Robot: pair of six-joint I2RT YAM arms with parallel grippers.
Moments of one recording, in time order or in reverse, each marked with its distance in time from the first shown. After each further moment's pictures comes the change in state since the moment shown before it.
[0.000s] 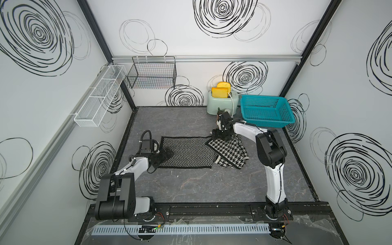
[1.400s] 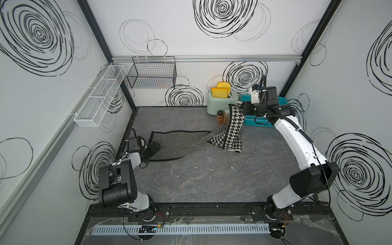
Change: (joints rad) left arm 0.244 0.142 0.071 0.136 -0.031 0.024; right arm -0.217 -0.553 0.097 -0.151 0.032 -0.116
